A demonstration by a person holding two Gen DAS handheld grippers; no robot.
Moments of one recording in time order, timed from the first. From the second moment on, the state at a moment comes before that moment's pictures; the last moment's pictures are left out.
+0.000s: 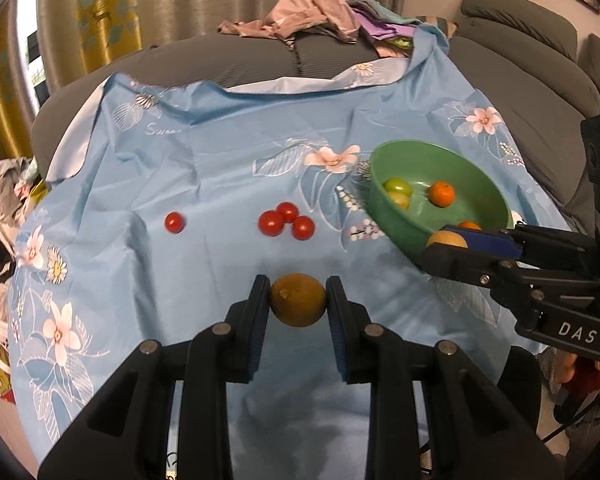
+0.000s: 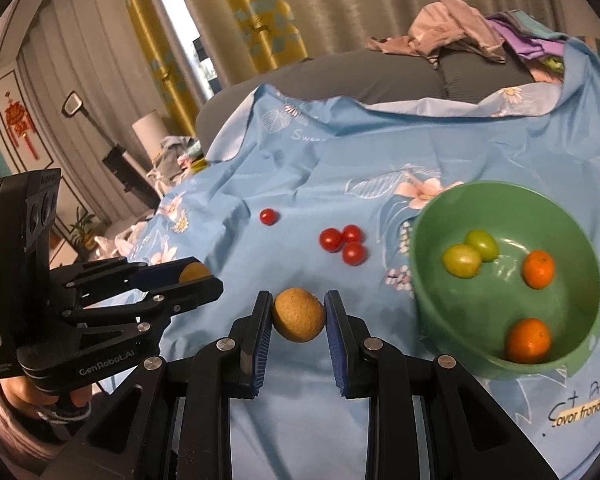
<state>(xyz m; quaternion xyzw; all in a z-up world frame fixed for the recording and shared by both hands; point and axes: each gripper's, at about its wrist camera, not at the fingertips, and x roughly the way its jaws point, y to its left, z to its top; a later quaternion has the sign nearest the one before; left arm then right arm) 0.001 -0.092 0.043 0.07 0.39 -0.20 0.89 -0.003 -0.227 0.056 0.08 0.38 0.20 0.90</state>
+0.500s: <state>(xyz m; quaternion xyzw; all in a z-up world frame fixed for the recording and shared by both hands) 0.013 -0.150 0.050 0.11 0.38 -0.25 0.88 -0.004 -0.286 0.054 0.12 0.36 0.14 0.91</state>
